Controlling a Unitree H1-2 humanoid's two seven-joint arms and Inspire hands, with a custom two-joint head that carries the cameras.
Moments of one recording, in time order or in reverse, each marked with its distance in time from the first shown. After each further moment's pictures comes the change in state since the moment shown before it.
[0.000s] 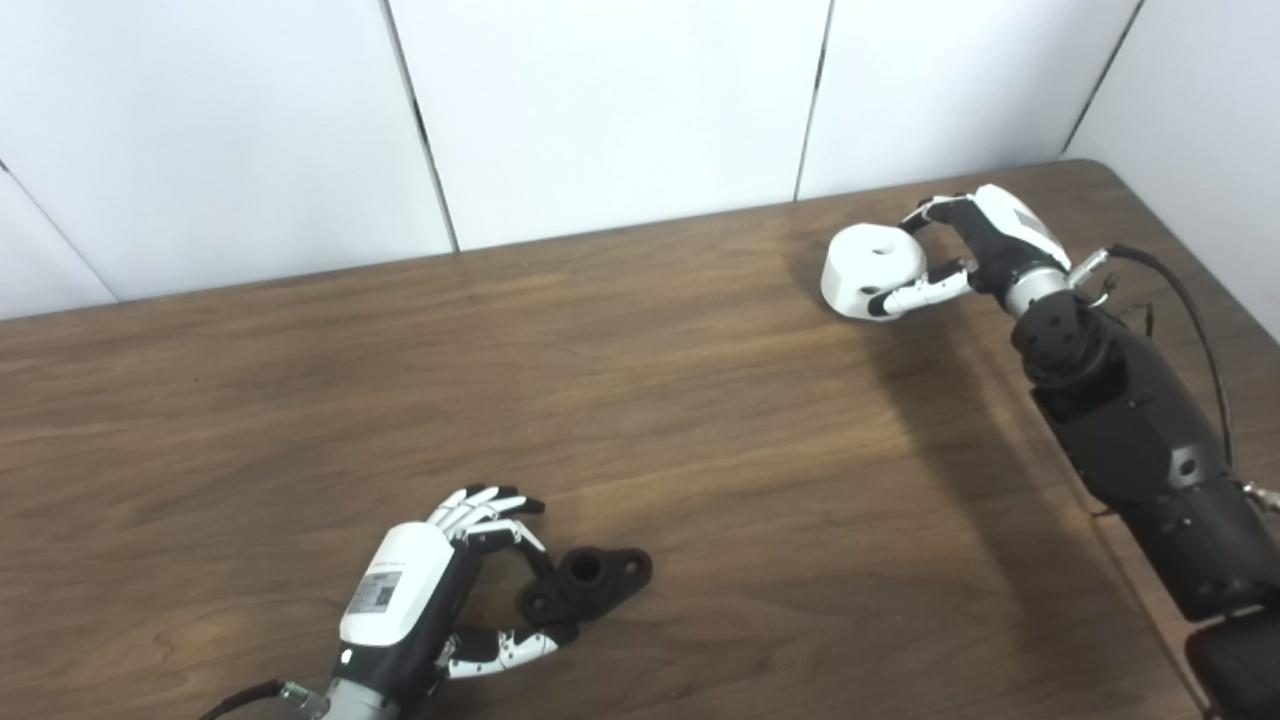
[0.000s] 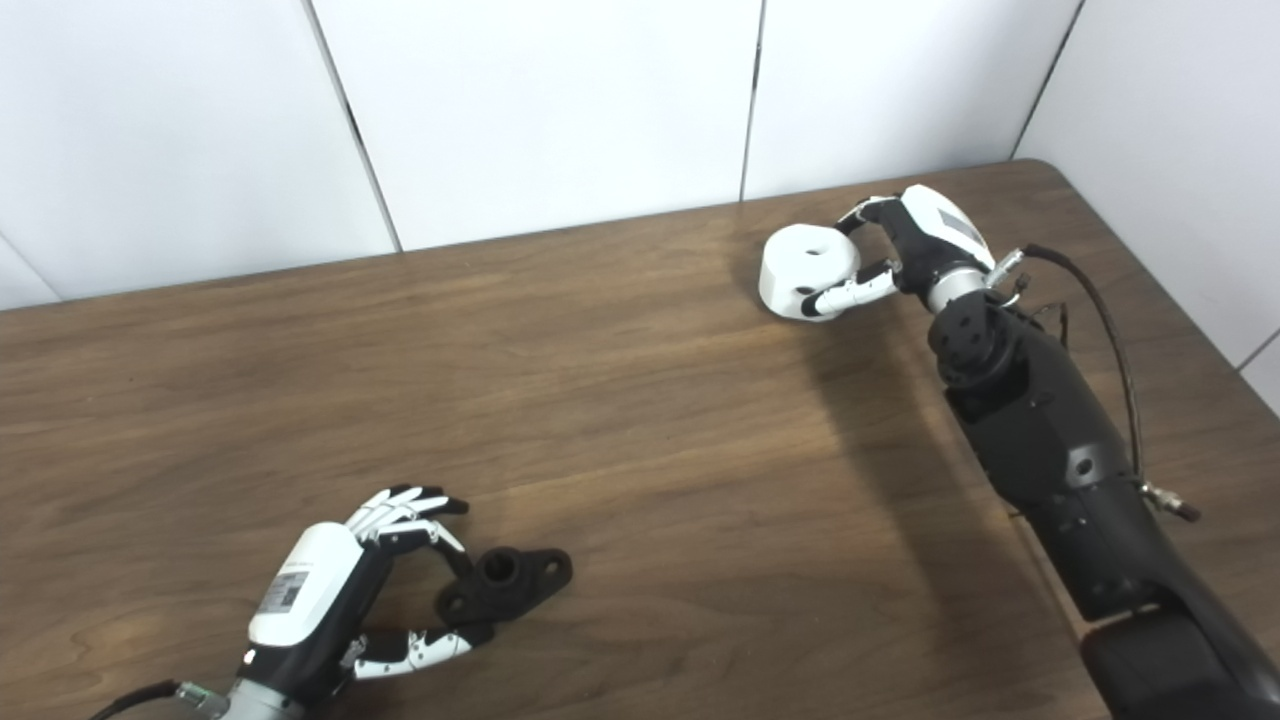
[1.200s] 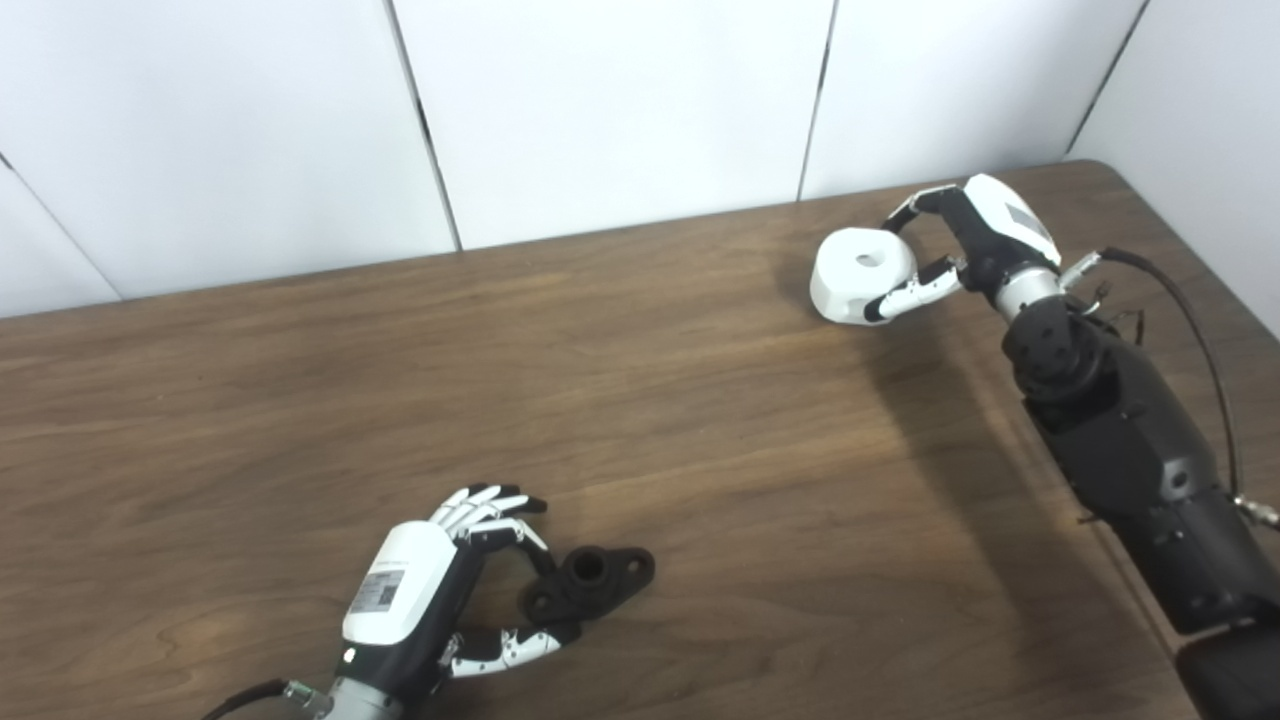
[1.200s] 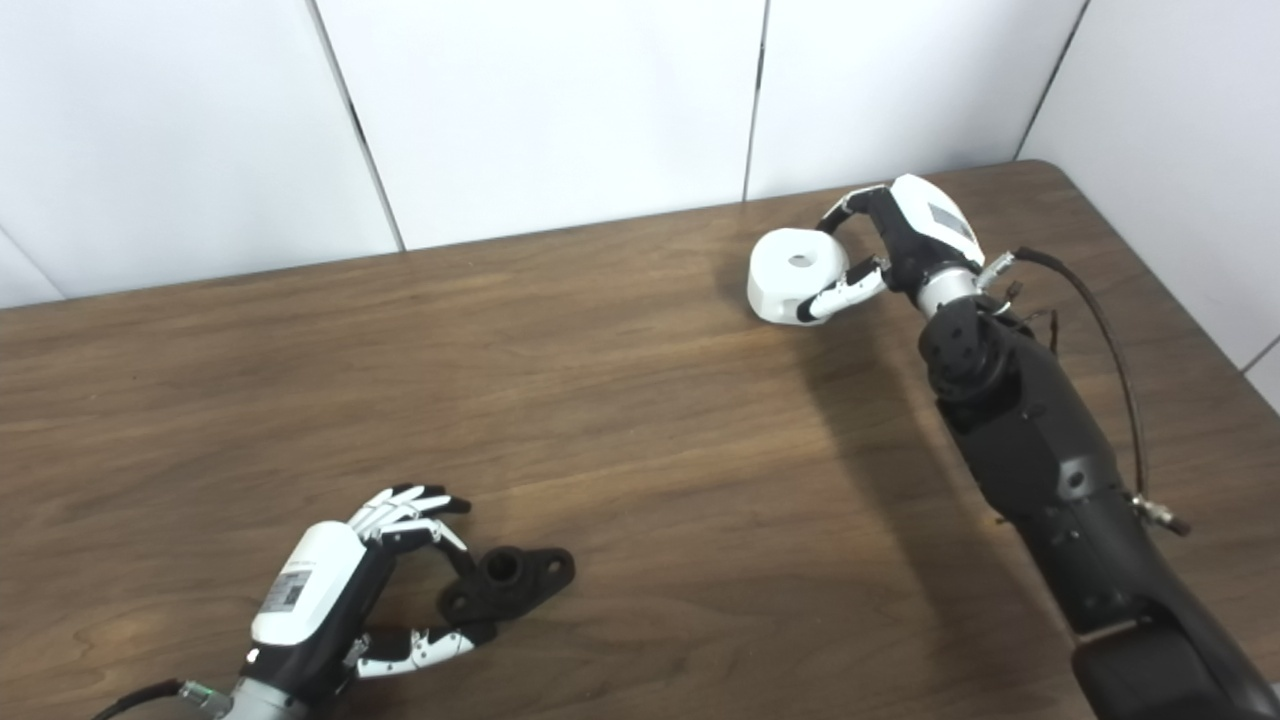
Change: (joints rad) left arm 0.000 -0.010 -0.005 -0.002 0.011 0.002 0.000; right arm 0.043 0.024 -0.015 -0.088 -0.014 -0.075 -0.052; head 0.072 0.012
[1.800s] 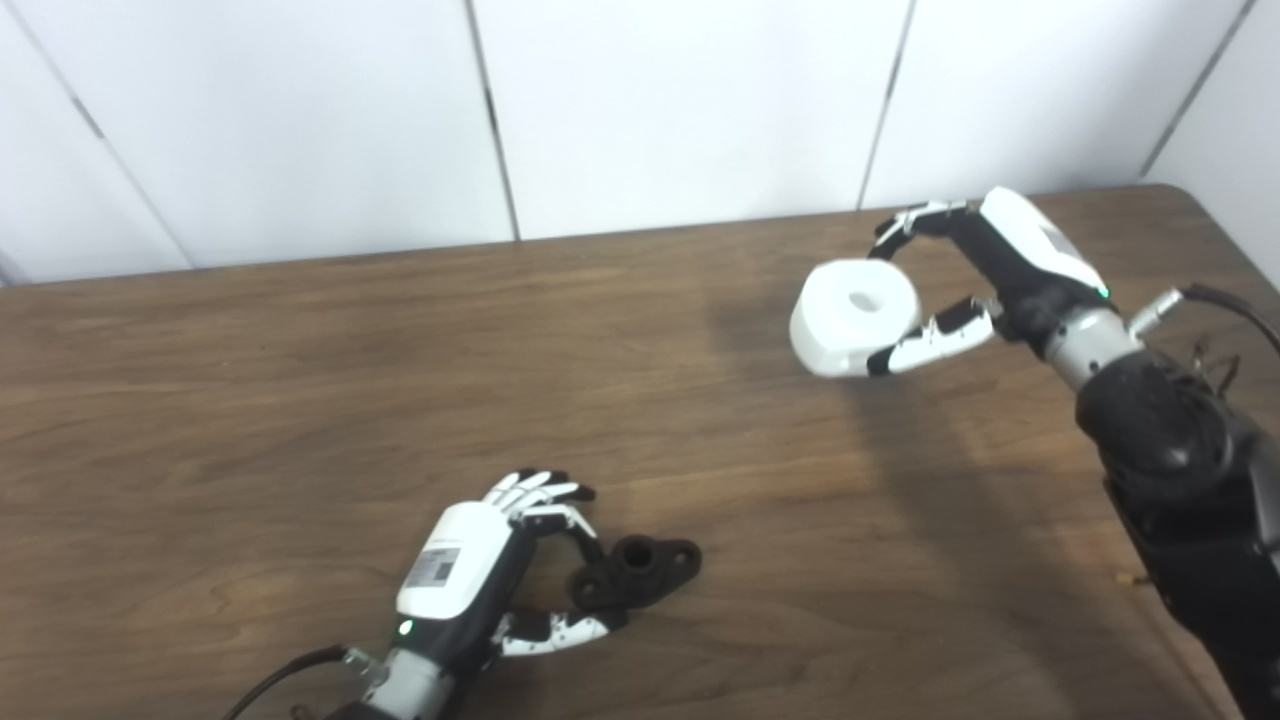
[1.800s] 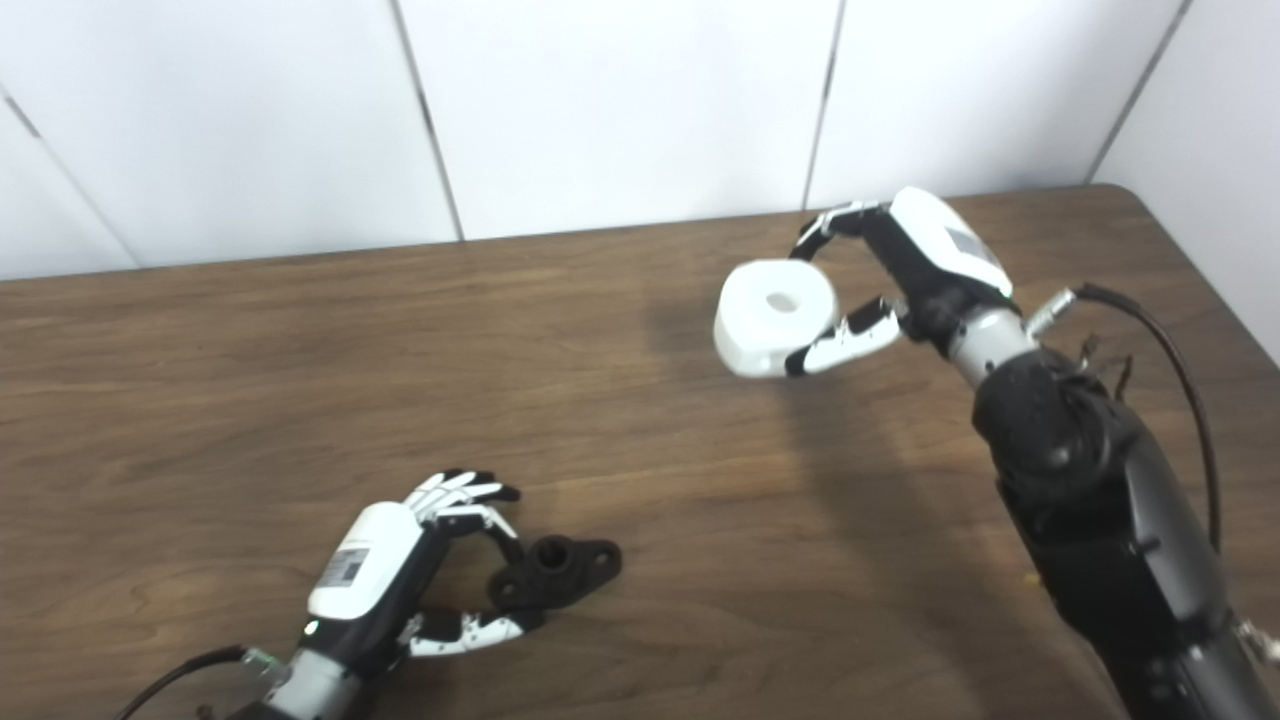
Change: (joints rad) left arm -0.005 -0.040 -0.030 -0.008 0.044 0.058 -0.001; right arm 0.123 0.012 -0.001 -0.544 -0.022 0.127 0.319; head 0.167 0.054
